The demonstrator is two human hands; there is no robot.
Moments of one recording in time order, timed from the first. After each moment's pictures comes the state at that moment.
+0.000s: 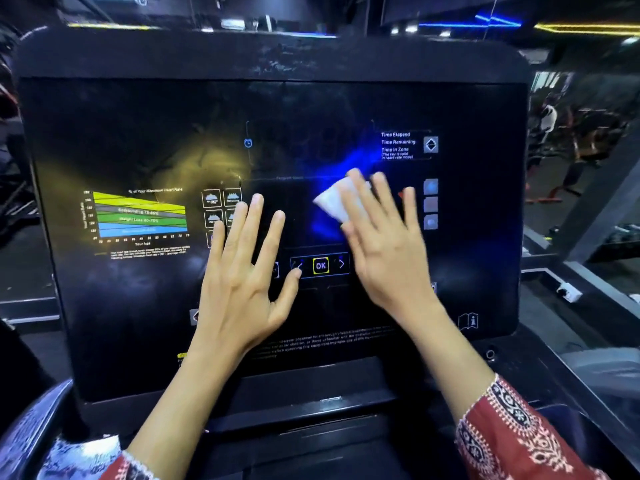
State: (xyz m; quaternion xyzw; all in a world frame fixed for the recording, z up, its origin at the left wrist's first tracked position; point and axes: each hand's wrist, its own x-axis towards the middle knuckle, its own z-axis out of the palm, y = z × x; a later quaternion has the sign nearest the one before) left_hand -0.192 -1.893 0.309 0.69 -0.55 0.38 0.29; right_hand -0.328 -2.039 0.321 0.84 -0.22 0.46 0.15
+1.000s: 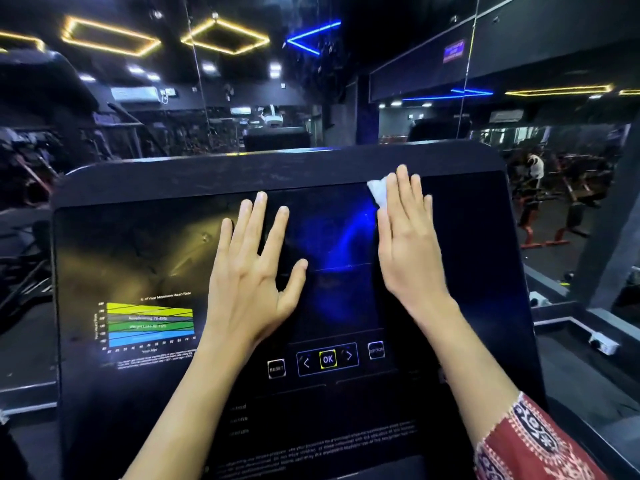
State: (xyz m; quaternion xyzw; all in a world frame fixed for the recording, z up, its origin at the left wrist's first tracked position) left_hand -0.161 -1.945 0.397 0.66 -0.53 0.44 0.30; right_hand -0.303 -2.091 0.404 0.78 -0.28 0.56 0.01
